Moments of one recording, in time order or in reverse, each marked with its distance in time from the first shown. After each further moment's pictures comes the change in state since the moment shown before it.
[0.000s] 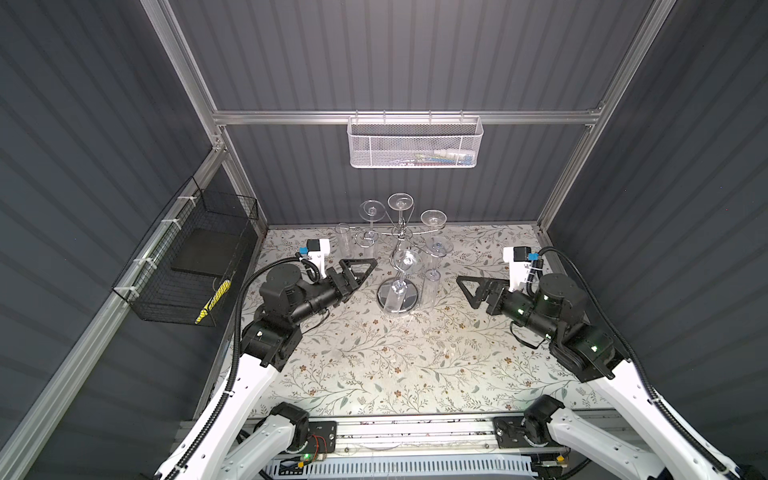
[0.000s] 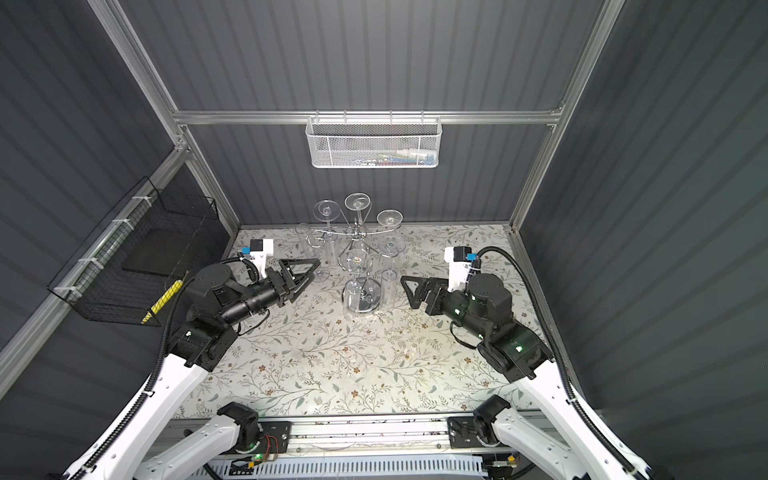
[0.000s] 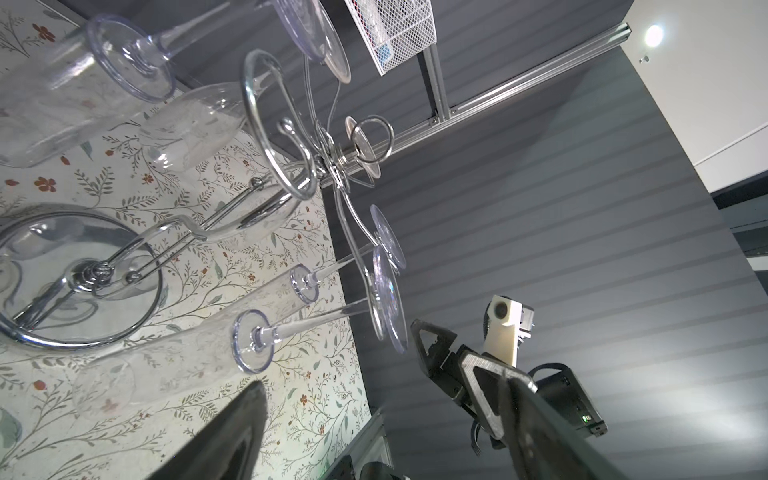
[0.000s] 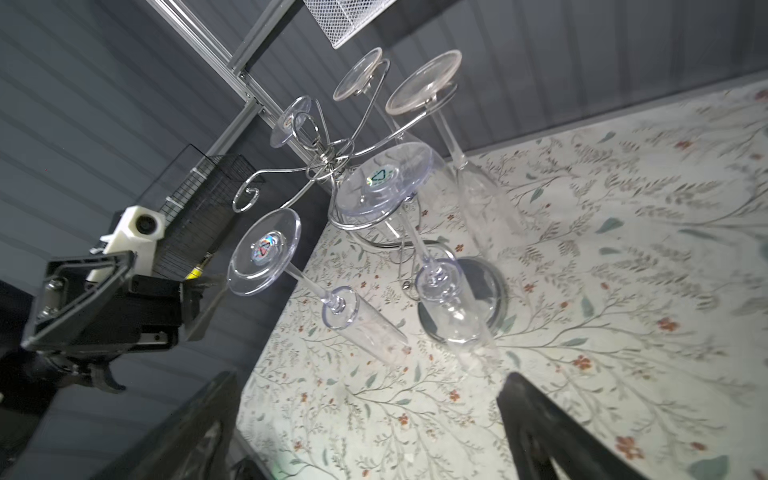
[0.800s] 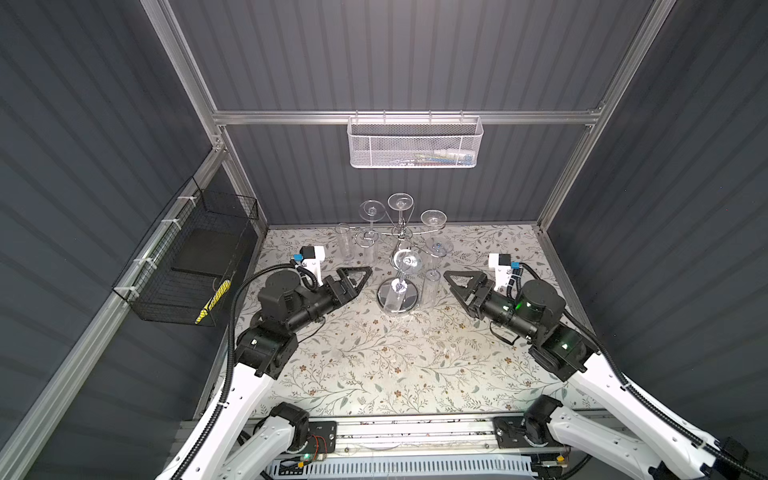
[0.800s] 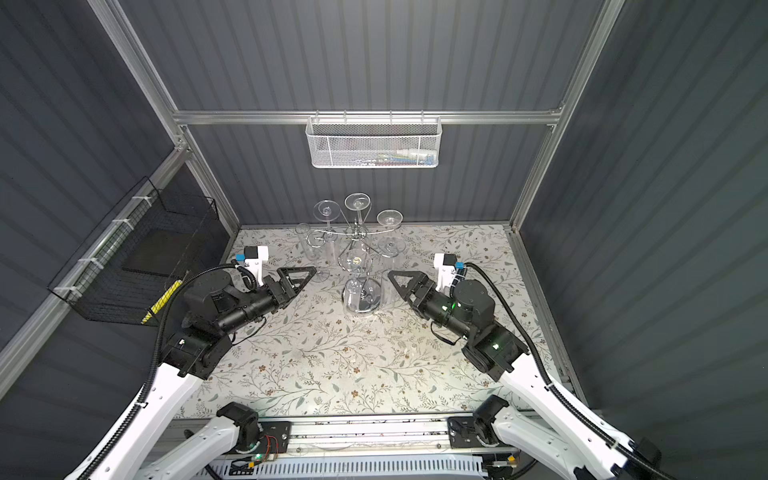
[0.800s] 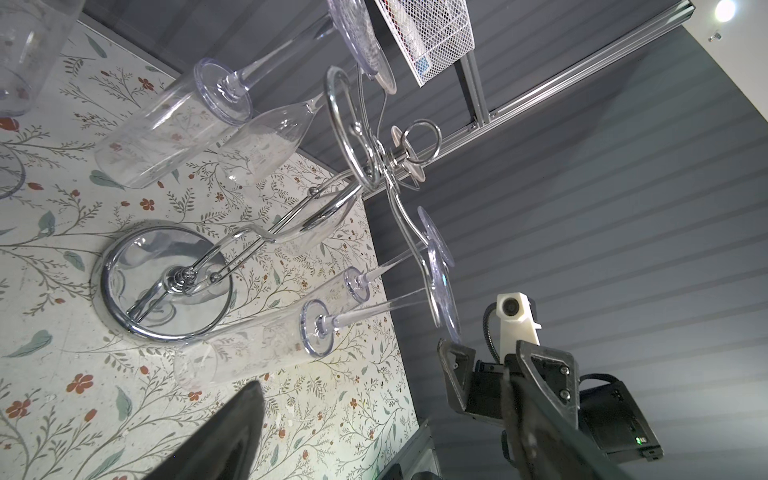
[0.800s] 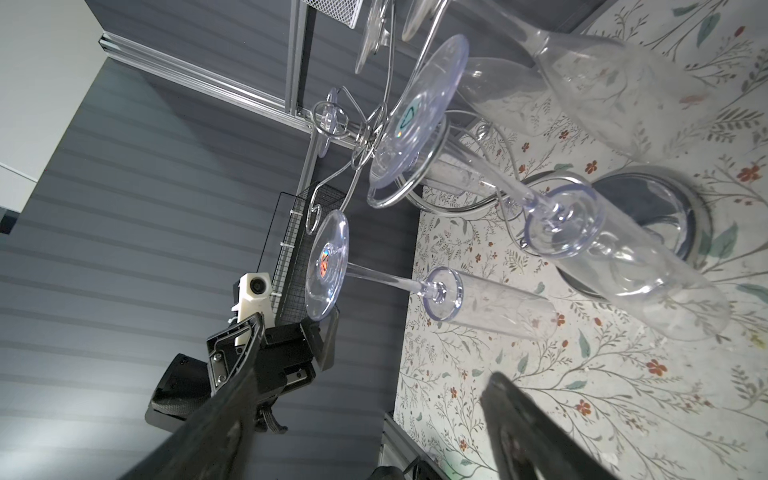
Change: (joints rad) left arm 0.000 -0.054 -0.015 -0.124 -0.093 0.129; right arm 0.085 0.044 -0.131 0.313 -0.028 0.474
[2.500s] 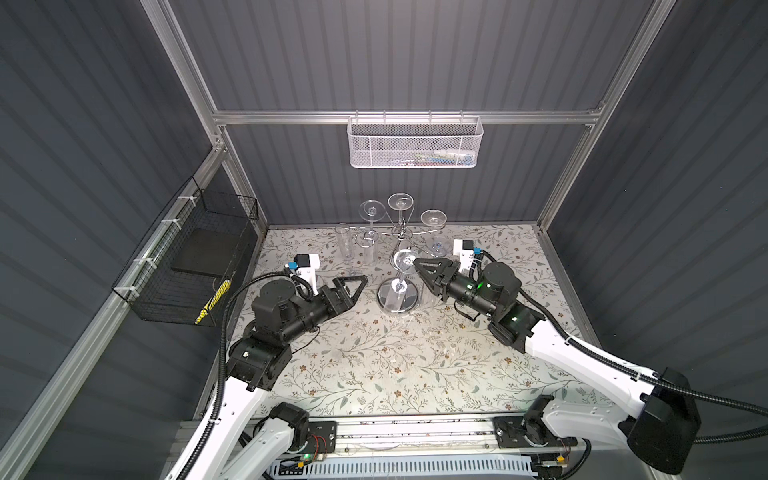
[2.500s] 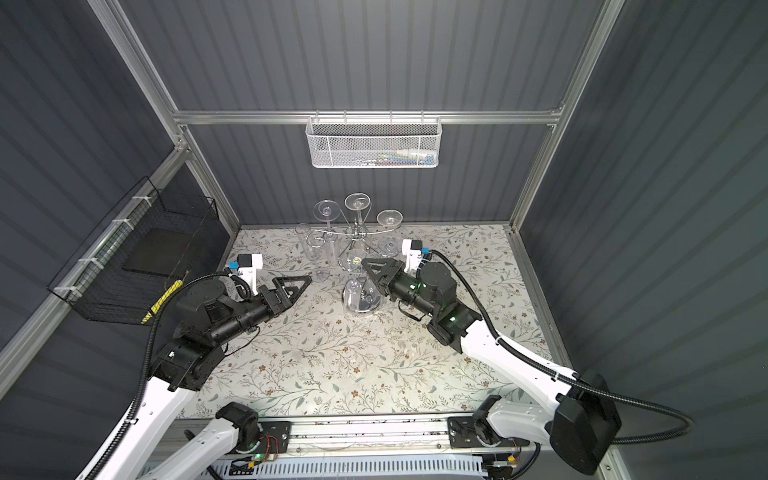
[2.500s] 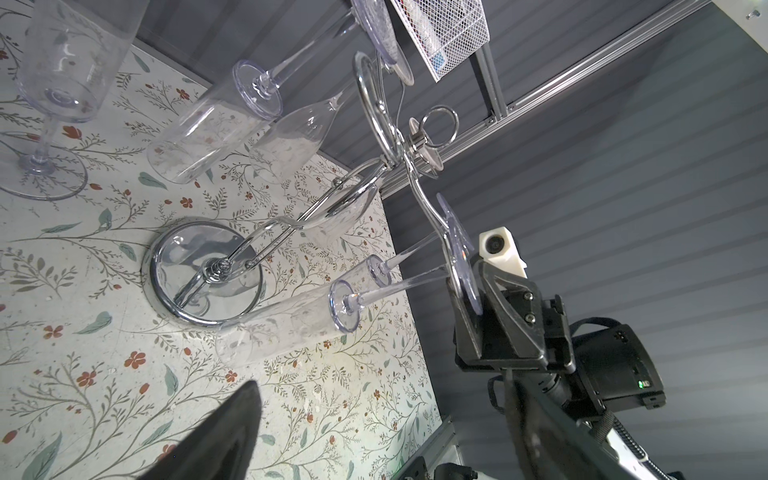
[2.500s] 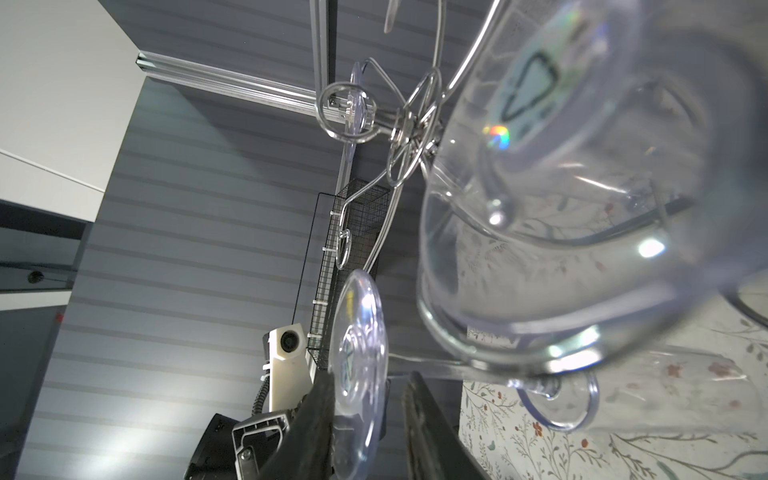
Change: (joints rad) left arm 0.000 -0.074 -0.017 -0.098 -0.039 0.060; right arm 0.062 0.354 0.076 0.385 -0.038 0.158
